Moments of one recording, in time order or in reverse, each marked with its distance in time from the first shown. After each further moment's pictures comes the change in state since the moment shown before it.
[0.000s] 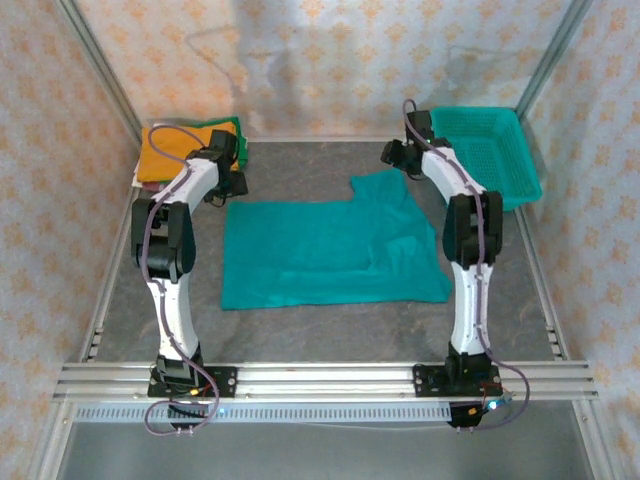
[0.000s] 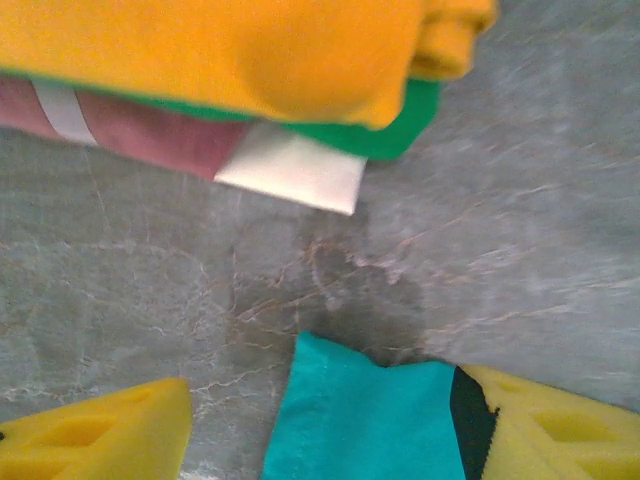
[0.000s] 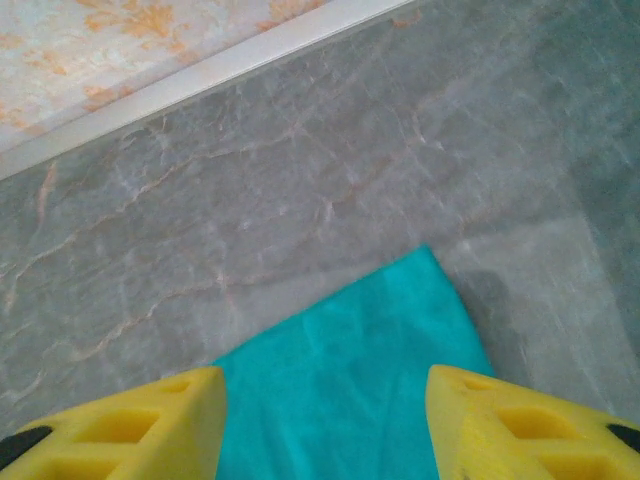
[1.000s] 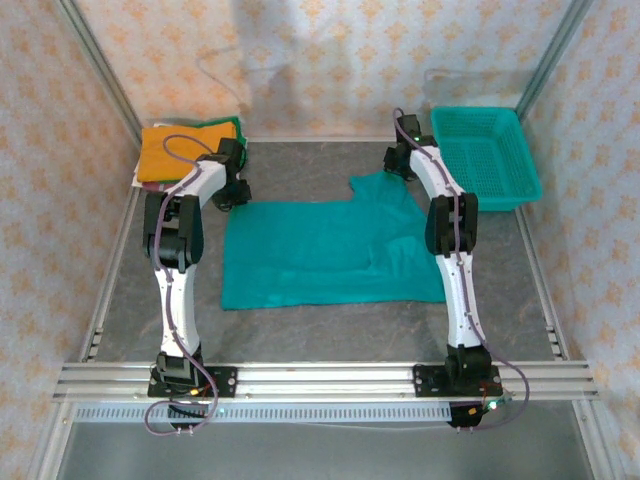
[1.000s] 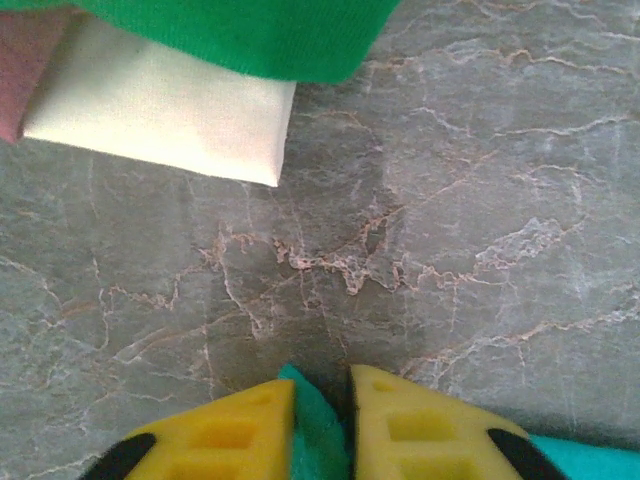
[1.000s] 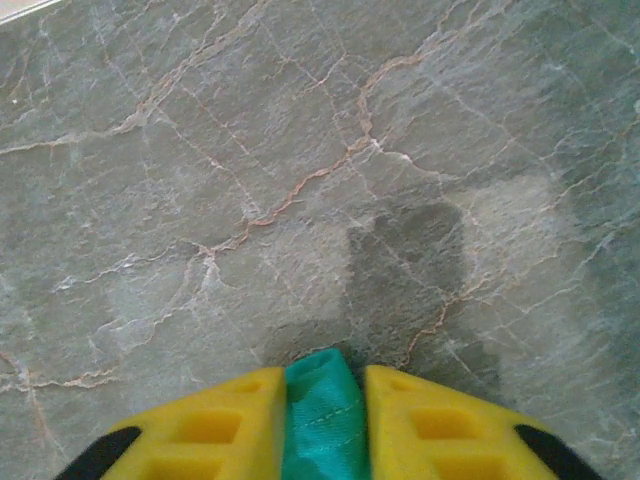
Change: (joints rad) left arm -0.003 0.129 0.062 -0.014 0.093 0.026; right arm 0.000 0.333 0.418 -0.240 0.075 -0.044
